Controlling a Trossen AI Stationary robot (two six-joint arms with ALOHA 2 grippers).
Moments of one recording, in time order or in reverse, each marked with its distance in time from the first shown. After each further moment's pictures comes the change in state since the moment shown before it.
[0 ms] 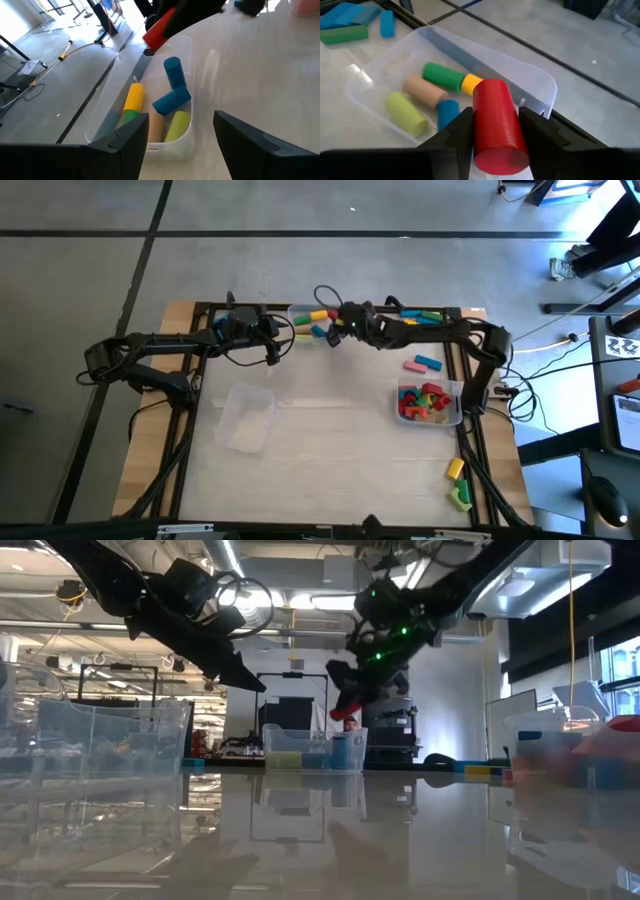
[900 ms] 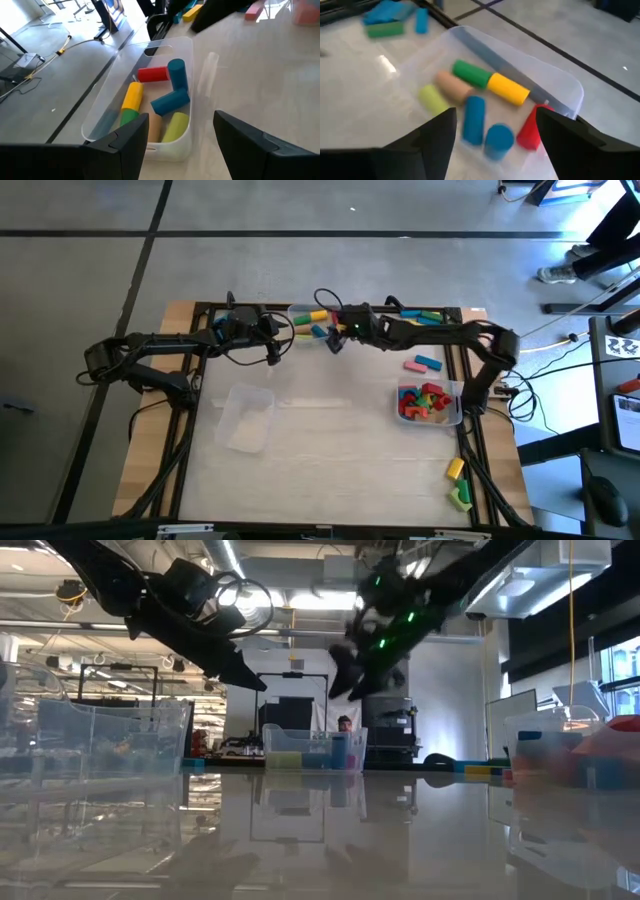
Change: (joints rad) left arm 0.000 0.000 0.000 0.004 0.000 -0.057; right arm 0.029 -0.066 0.000 -0.066 -0.105 -0.035
